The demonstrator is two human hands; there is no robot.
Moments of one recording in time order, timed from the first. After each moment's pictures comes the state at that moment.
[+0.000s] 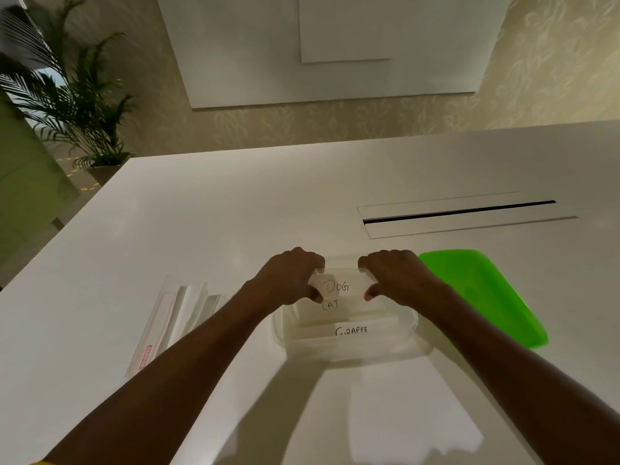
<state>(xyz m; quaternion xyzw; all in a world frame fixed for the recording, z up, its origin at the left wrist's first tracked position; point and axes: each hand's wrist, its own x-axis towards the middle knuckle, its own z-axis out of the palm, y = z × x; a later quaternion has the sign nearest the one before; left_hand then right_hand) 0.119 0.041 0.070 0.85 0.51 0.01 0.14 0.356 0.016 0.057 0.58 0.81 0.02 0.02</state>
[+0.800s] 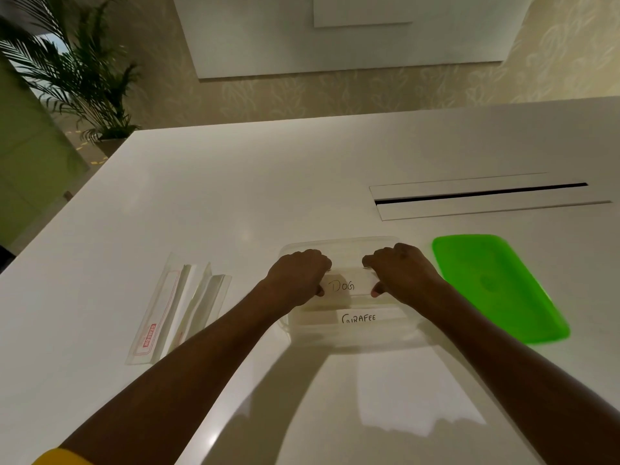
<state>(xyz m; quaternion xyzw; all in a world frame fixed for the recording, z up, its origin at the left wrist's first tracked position) 0.122 0.042 0.019 0.86 0.50 -0.05 0.07 0.347 0.019 0.027 0.57 0.82 0.05 0.07</state>
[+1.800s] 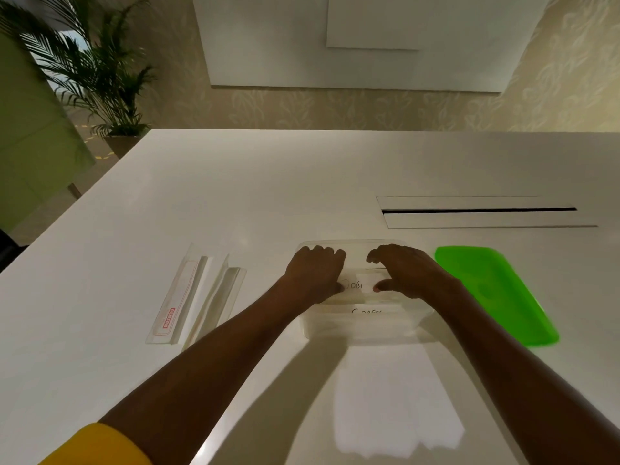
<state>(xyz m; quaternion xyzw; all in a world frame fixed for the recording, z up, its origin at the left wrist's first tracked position) 0.125 0.013 0.042 0.87 0.49 -0.04 -0.02 0.339 0.010 0.052 0.59 0.80 -0.06 0.04</state>
